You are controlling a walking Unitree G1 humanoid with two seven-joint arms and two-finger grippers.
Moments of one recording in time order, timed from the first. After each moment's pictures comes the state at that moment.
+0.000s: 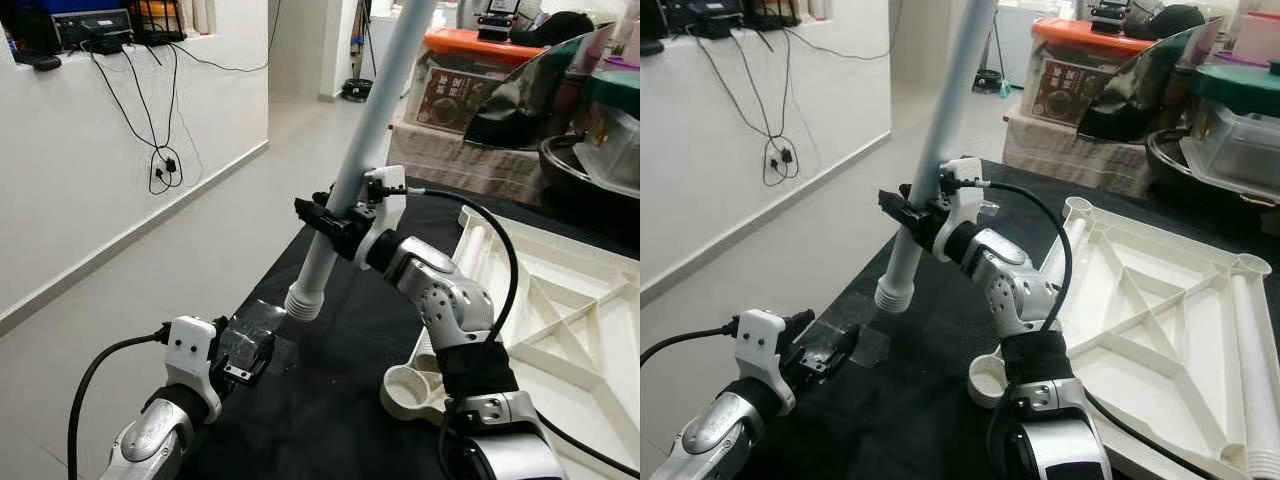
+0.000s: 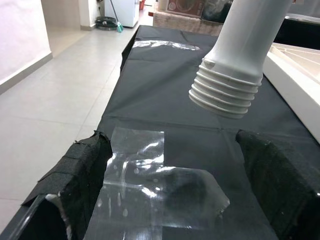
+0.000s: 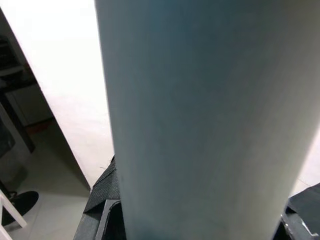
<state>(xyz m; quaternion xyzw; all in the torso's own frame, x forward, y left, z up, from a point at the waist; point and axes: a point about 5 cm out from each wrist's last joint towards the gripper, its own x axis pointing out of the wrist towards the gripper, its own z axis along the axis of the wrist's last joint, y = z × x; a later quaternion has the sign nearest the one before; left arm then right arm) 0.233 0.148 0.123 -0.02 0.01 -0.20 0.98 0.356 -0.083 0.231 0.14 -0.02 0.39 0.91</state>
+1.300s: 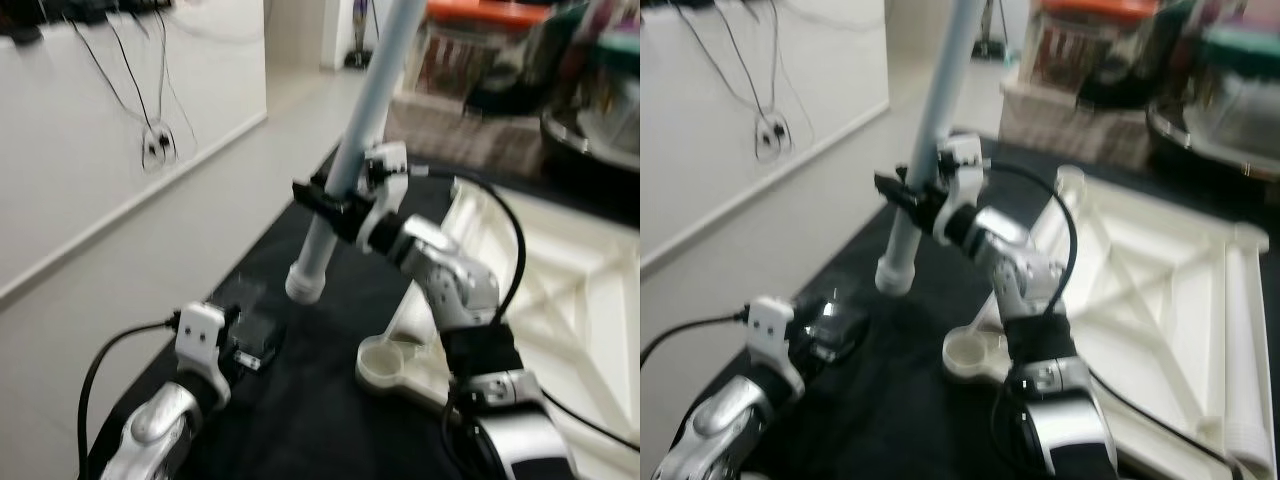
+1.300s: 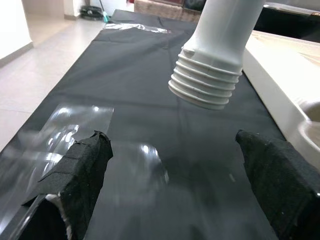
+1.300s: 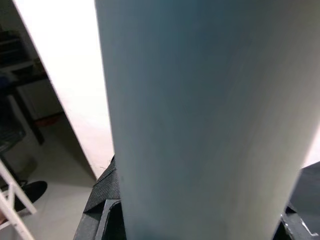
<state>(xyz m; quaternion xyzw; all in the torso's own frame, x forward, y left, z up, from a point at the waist) 0.235 0.145 0.122 -0.03 0.01 -0.21 0.98 0.356 -0.078 0.241 0.12 -0.03 0.41 0.90</state>
